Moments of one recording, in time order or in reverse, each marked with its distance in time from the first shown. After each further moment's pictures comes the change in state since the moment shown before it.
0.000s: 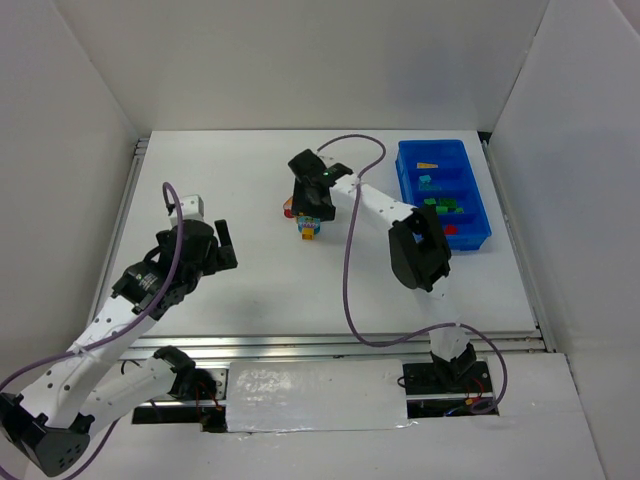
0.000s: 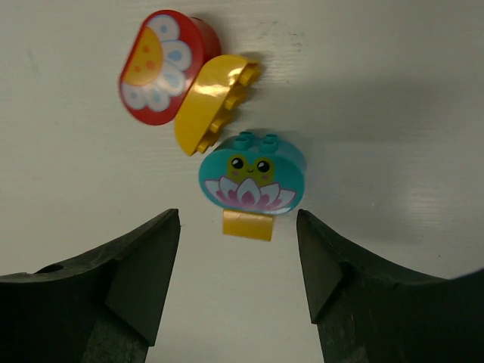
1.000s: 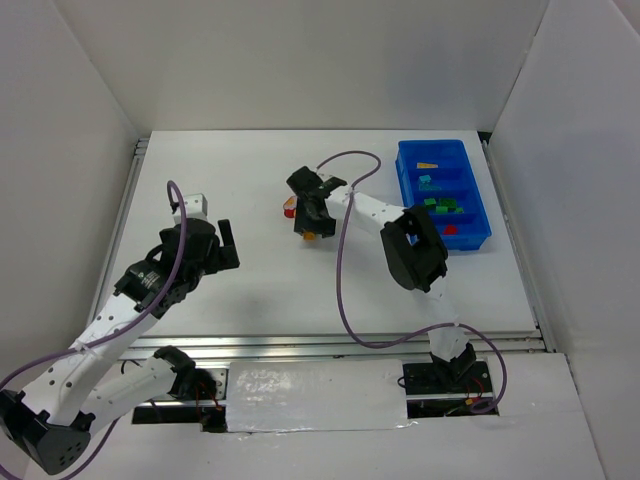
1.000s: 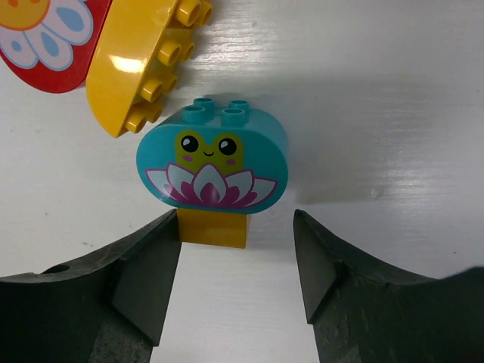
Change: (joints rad) left arm -0.001 0.014 0.000 0.021 0.028 0.025; right arm 0.027 0.043 -0.116 0.031 0.013 0.024
